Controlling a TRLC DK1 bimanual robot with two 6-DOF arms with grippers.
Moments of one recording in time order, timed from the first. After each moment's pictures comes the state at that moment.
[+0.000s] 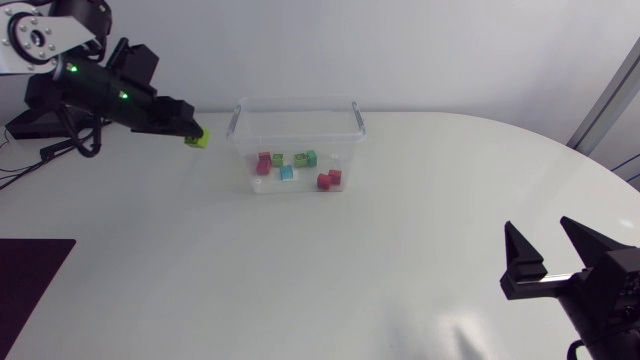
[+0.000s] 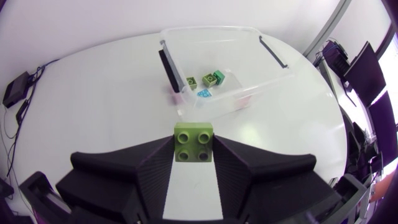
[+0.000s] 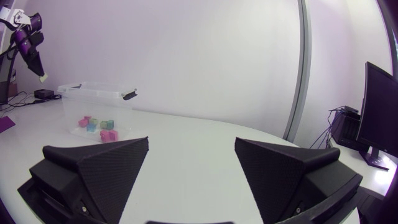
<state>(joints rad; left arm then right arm) -0.06 1.62 1.41 -0.71 0.32 0.14 -0.01 0.06 0.03 -0.03 0.00 -0.11</state>
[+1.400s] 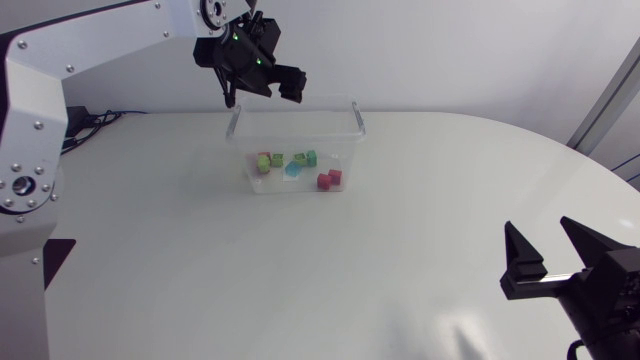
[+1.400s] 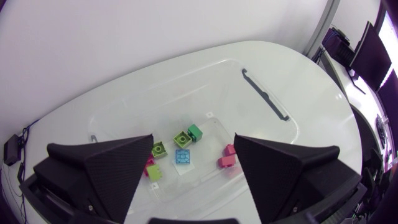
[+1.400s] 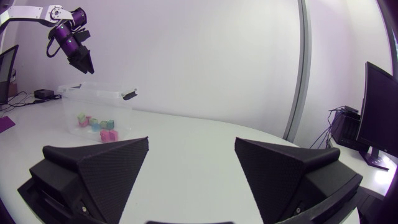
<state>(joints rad) -0.35 2.22 2.20 -0.79 0.11 0.07 -0.01 0.06 0.03 -0.03 0.00 -0.11</state>
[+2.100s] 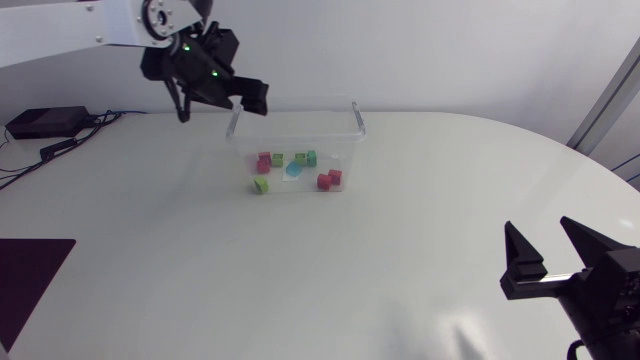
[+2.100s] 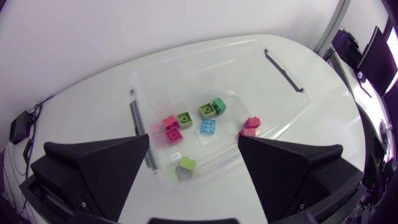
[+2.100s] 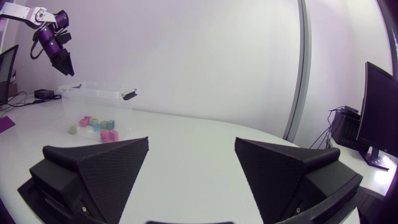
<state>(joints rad) -0.25 1.96 1.80 -0.69 0.11 0.10 -0.01 0.06 0.03 -0.03 0.00 -0.11</state>
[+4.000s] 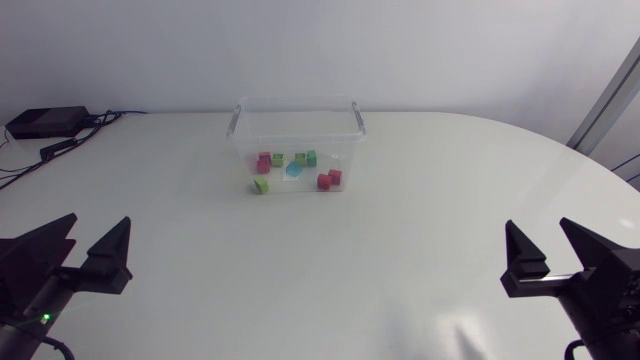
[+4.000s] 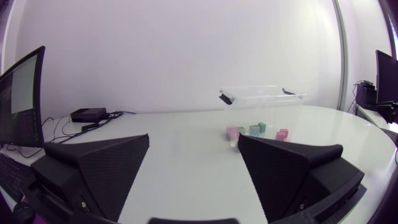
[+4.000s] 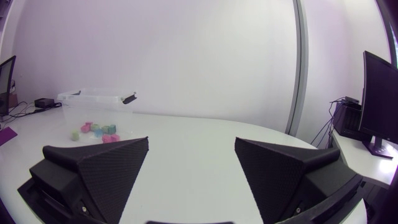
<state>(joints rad) 0.03 0.15 0.09 -0.05 0.05 0.05 -0.01 0.06 0.03 -0.03 0.01 -0.04</state>
